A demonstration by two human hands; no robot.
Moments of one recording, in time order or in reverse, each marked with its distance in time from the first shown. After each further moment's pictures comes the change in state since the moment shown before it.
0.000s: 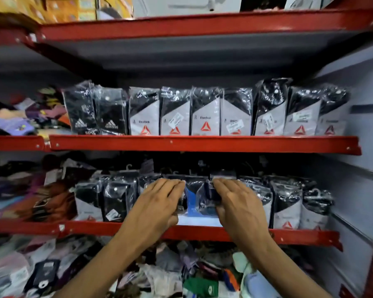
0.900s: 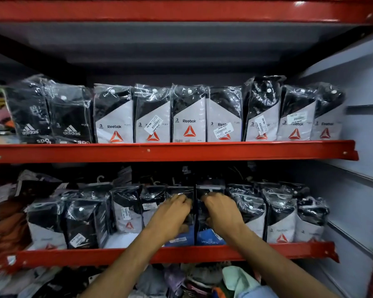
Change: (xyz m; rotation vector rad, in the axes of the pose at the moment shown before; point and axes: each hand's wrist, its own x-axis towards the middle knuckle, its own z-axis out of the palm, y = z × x) left_hand 0.110 0.008 0.144 -0.149 -0.286 0.050; right_hand 0.054 0.063 0.107 -0.148 -0.391 0.036
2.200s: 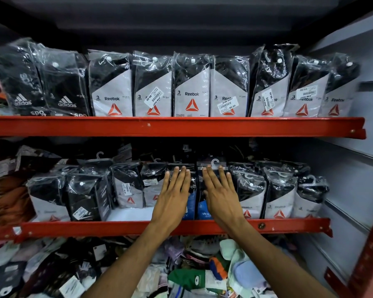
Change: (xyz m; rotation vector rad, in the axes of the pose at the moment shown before) left_hand -0.008 0.009 0.066 0.018 0.286 -0.152; right_hand -0.012 0.008 0.071 0.060 0.166 0.033
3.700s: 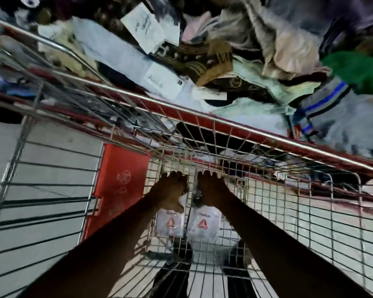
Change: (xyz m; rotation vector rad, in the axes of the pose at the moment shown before) left_hand -0.588 -0.070 0.265 -0.481 -1.290 0.008; right_hand -0.409 -0.307 0.363 0.129 -1.526 -0.242
